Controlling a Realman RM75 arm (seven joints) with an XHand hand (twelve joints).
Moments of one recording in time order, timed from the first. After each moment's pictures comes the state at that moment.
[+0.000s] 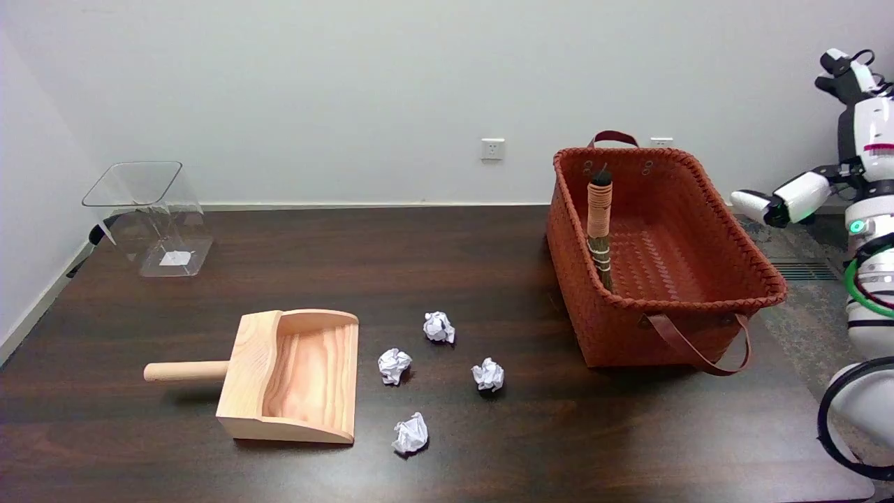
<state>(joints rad) -0.42 -0.92 1.88 -1.62 -1.92 0.81 -0.05</state>
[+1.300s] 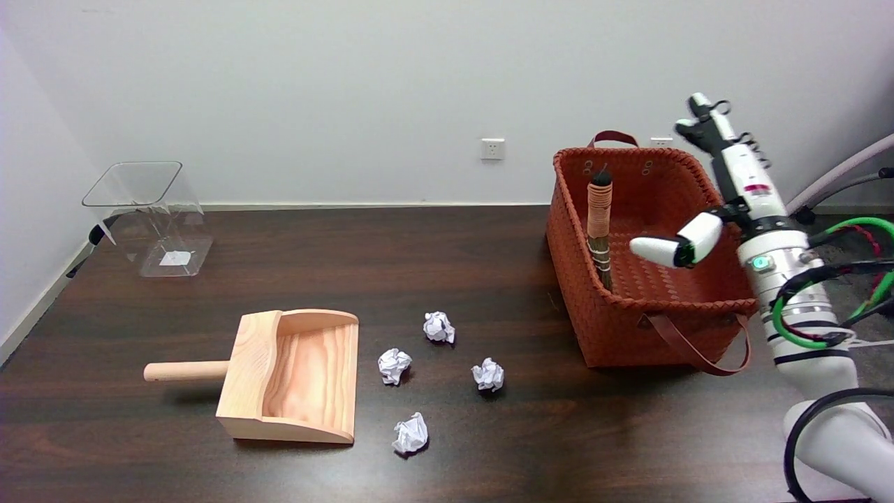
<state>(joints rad) -0.43 -0.91 1.62 -1.72 -1.92 0.75 0.11</state>
